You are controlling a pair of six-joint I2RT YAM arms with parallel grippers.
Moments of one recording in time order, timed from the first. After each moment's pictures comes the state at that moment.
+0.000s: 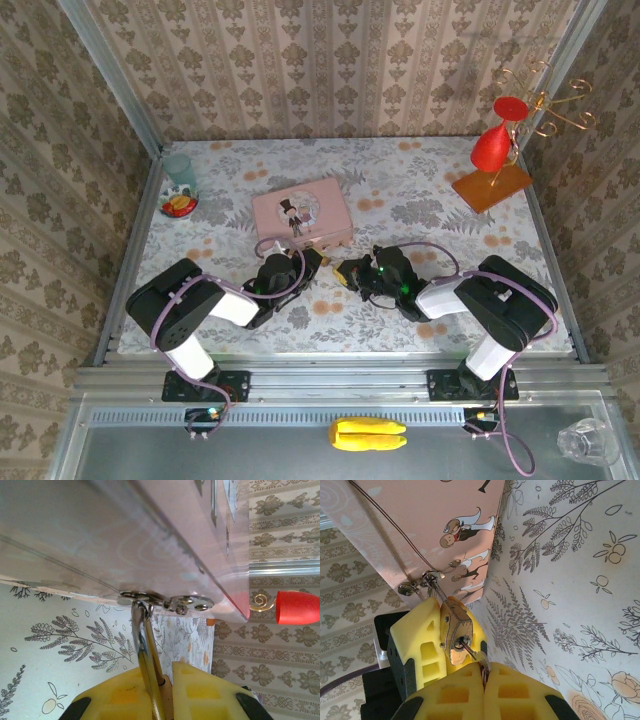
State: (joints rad) left arm -0.81 1.66 0.39 0.95 -0.04 -1.44; right arm 0.67 1.64 0.45 0.79 -0.28 1.63
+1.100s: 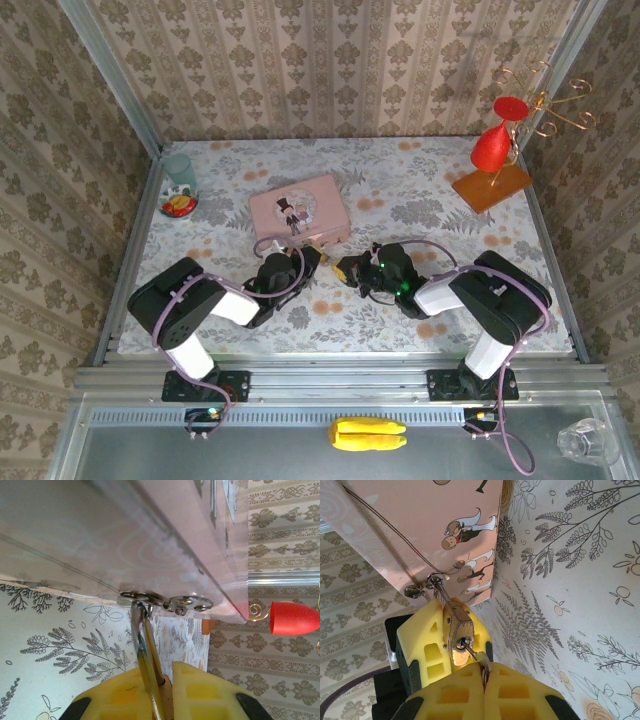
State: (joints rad) left arm -0.81 1.67 0.40 0.97 -0.07 -1.47; right arm 0.64 1.69 0.47 0.85 -0.33 1.66
